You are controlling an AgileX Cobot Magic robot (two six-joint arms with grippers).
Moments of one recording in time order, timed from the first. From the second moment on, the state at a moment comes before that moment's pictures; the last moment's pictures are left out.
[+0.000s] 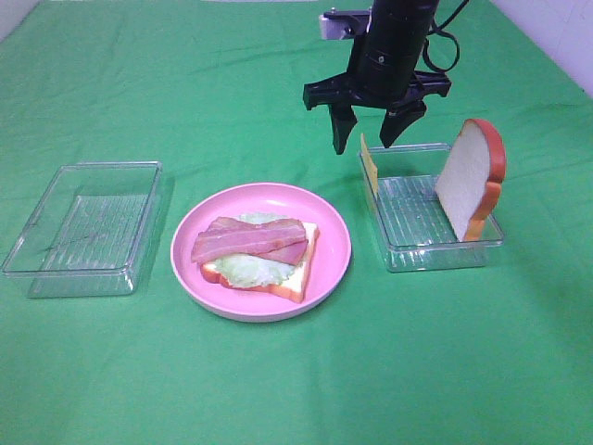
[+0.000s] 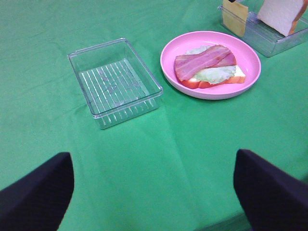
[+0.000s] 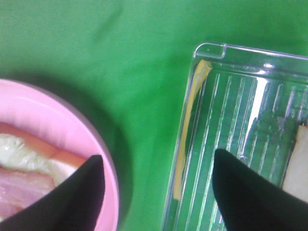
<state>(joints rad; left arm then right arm) -0.55 0.00 -0.50 0.12 1.06 -0.13 0.42 2.27 -1.99 0.05 1.12 0.15</state>
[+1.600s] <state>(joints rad) -0.55 0.00 -0.50 0.12 1.06 -0.13 0.41 2.33 -1.99 0.01 1.11 0.15</state>
